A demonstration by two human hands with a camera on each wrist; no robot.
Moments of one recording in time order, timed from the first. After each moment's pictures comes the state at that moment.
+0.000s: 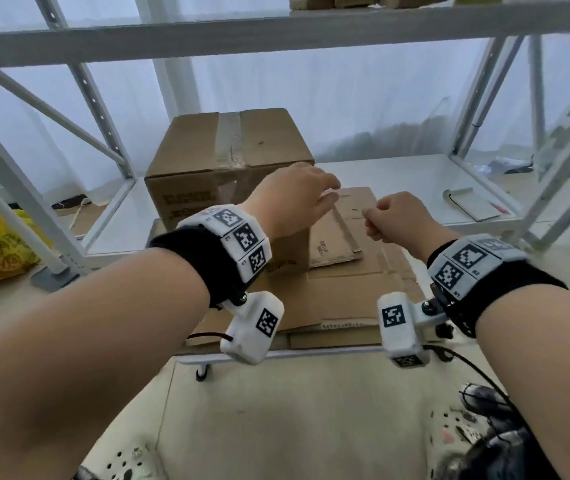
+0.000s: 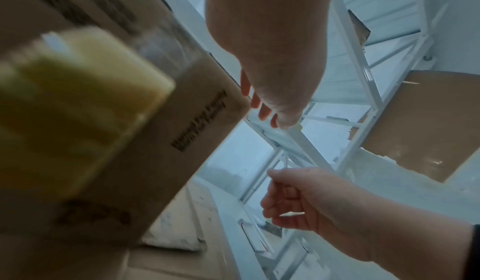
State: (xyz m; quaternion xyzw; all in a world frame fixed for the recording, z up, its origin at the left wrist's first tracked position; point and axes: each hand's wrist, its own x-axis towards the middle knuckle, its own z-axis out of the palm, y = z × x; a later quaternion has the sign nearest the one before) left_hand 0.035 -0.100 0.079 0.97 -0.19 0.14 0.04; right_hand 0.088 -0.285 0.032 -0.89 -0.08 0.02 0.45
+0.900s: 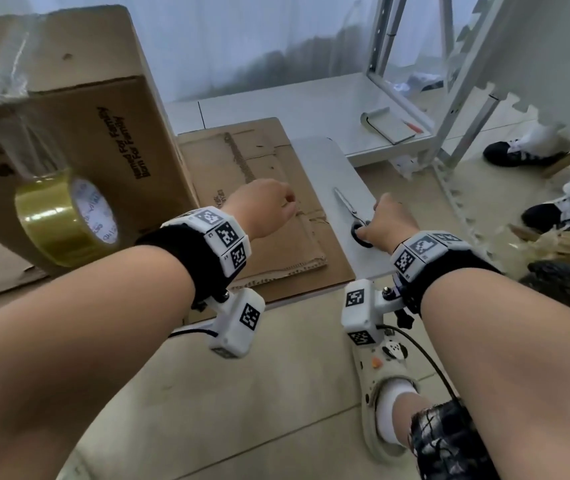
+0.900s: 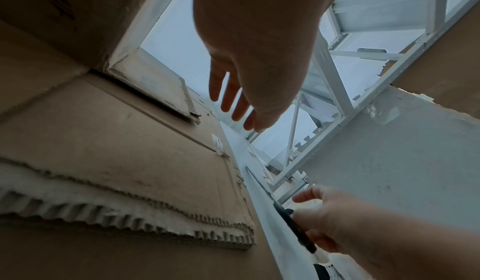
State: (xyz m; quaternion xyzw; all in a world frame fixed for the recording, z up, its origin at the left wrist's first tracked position) left_hand 0.096 -0.213 -0.044 0.98 -0.15 -0.05 0.12; right_hand 0.103 -0.422 -0.084 -0.96 0.15 0.11 0.22
